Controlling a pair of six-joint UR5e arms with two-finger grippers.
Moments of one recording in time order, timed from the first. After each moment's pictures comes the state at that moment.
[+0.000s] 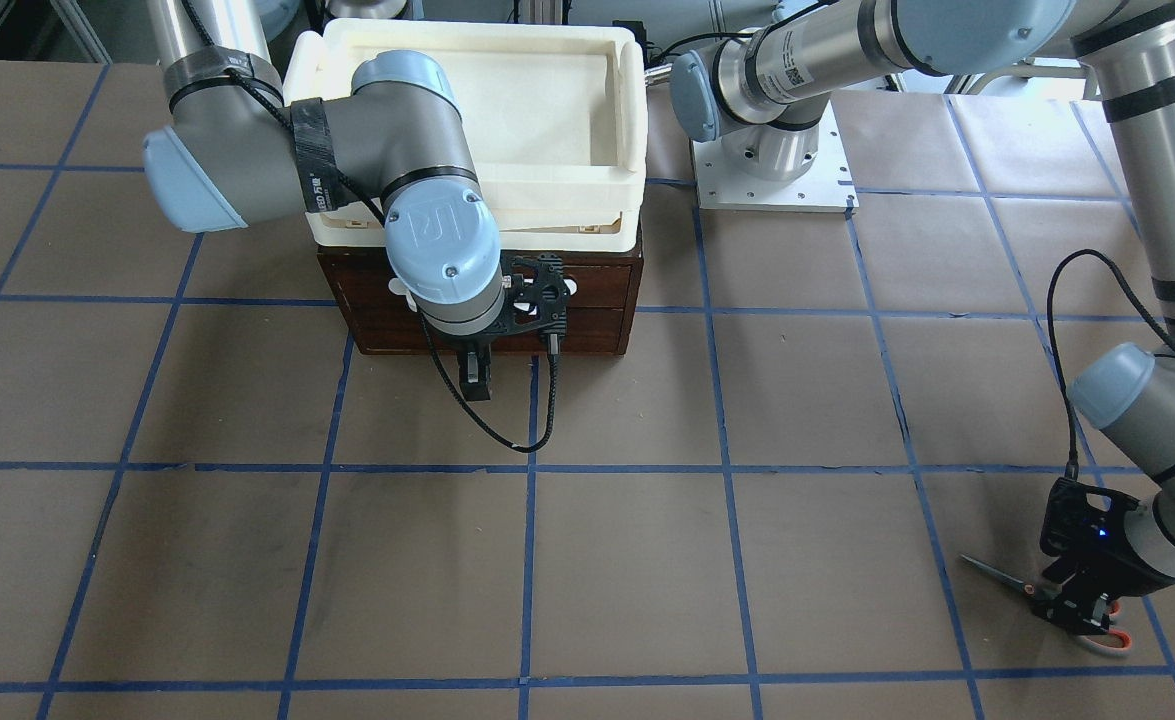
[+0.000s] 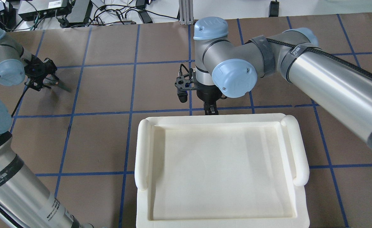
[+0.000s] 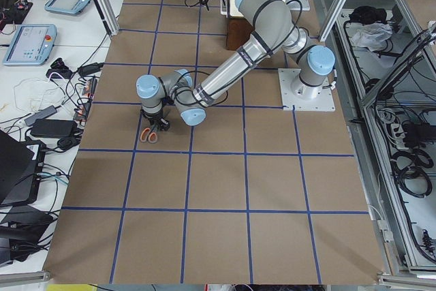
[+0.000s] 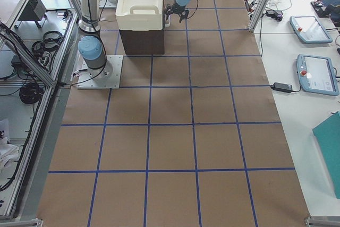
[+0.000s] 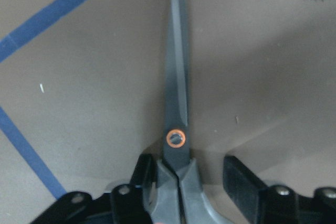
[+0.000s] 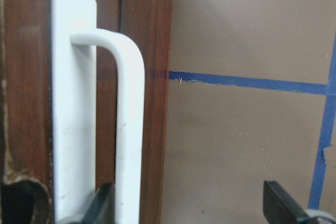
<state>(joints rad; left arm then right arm) -1.07 -2.31 -1.42 -0.92 1.52 2.62 1.88 -1.22 1.63 -1.68 -1.48 -1.35</state>
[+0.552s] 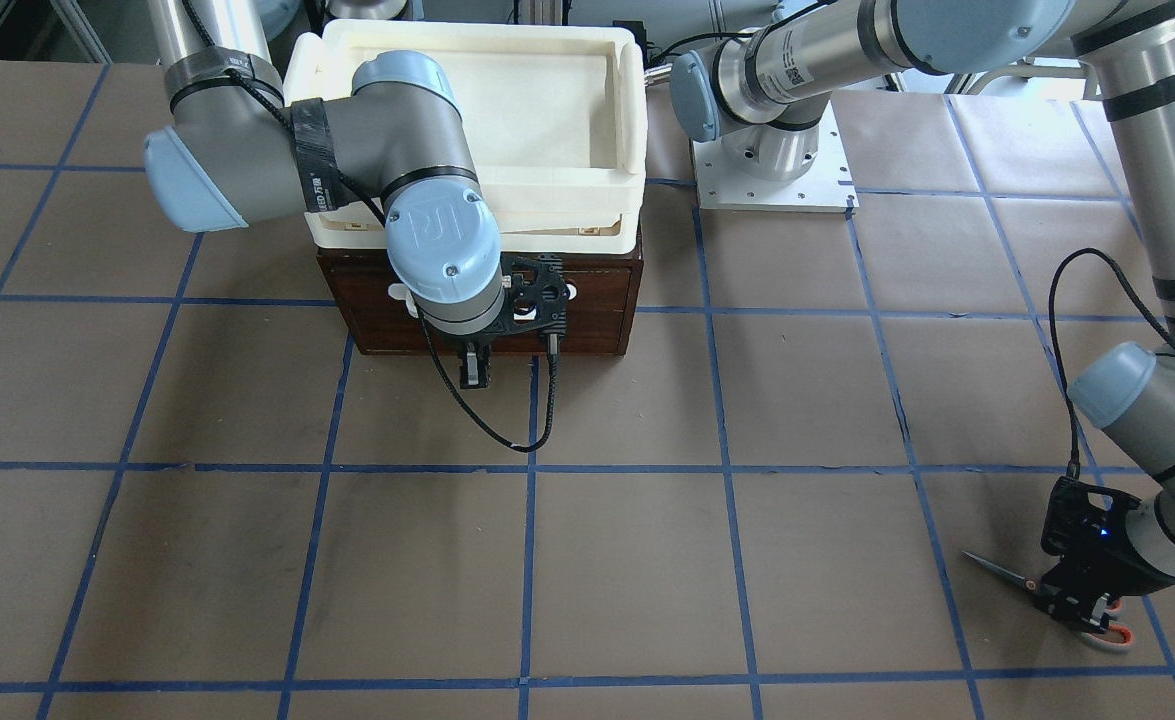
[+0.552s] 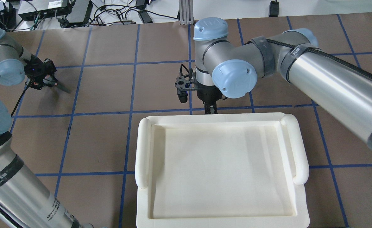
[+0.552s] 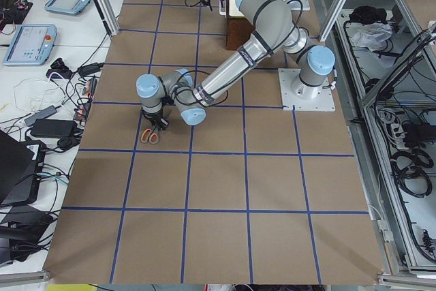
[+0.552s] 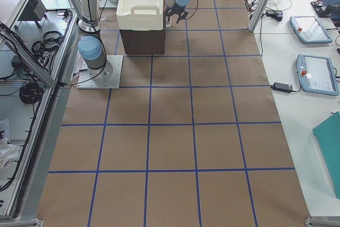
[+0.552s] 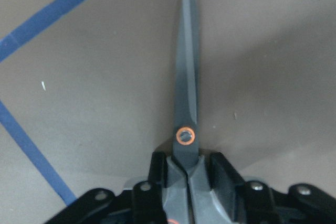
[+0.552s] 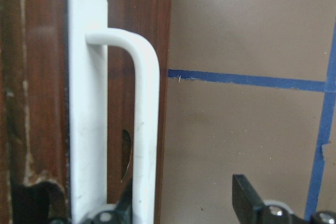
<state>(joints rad) -1.07 -2.30 -1.42 -0.92 1.52 2.62 1.88 -1.22 1.63 -1.69 -1.49 -1.34</state>
